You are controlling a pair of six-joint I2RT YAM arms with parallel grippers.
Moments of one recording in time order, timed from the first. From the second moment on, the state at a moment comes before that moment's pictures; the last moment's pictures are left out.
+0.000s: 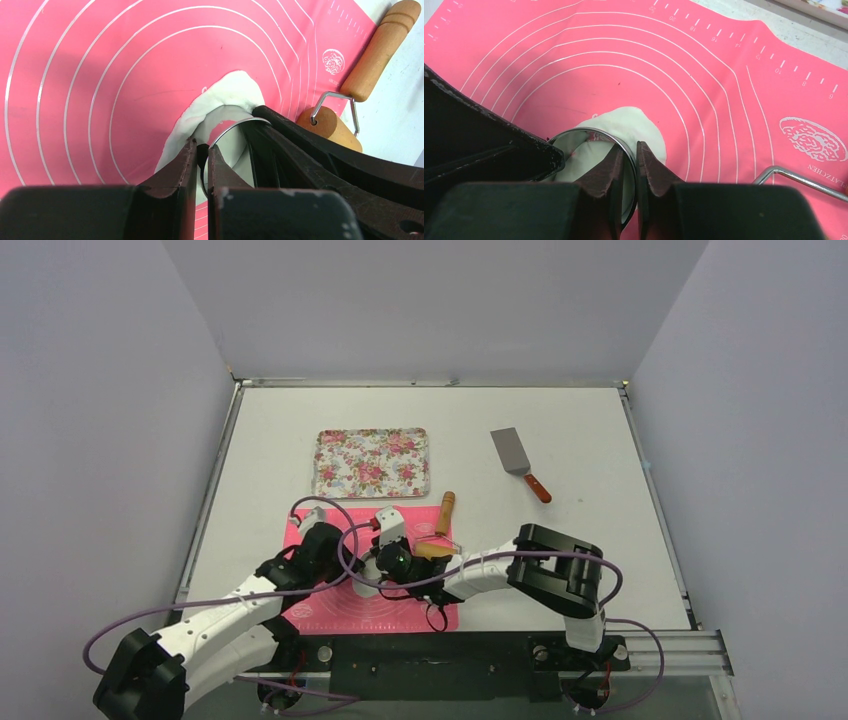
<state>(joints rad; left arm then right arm) -0.63 0.90 0.31 -0.31 -0.13 -1.12 1.24 1.93 0.92 0.37 0.50 0.47</state>
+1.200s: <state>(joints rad) -0.65 1.05 0.44 -0.44 -0.17 -1.20 1.29 1.94 1.06 0.09 0.59 0.48</state>
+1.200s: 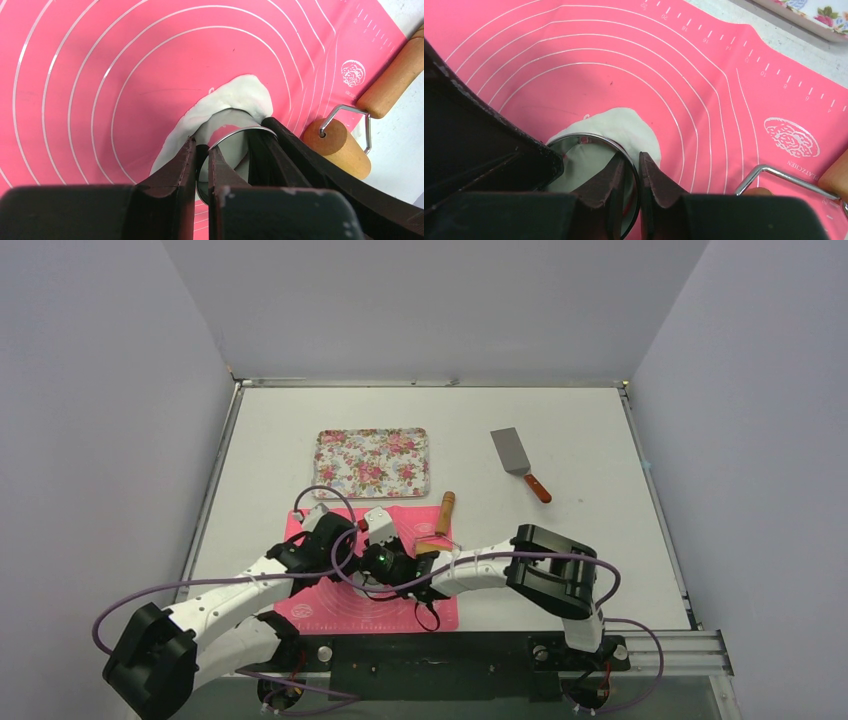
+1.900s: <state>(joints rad) -0.67 1.03 0.46 -0.49 -0.18 -1.19 1.24 1.93 1.18 -0.15 0.44 0.49</state>
